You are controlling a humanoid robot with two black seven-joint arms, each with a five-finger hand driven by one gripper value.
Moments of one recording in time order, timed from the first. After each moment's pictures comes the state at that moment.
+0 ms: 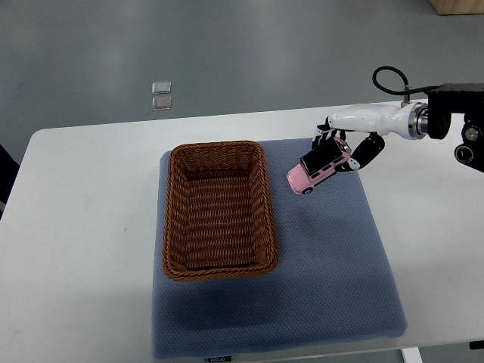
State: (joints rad) left arm -0.02 0.00 -0.07 -0.15 0.13 -0.03 -0.04; right arm 1.13 -0.67 0.19 1.22 -1.48 0.23 0.25
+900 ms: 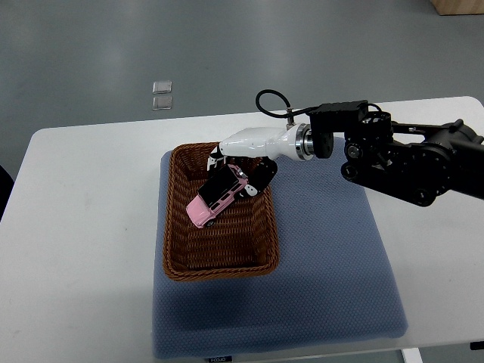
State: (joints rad) left arm -0.02 0.00 -0.08 -0.16 0.12 -0.03 -0.04; right arm 1.14 -0.27 0.17 1.09 -1.48 0.22 0.24
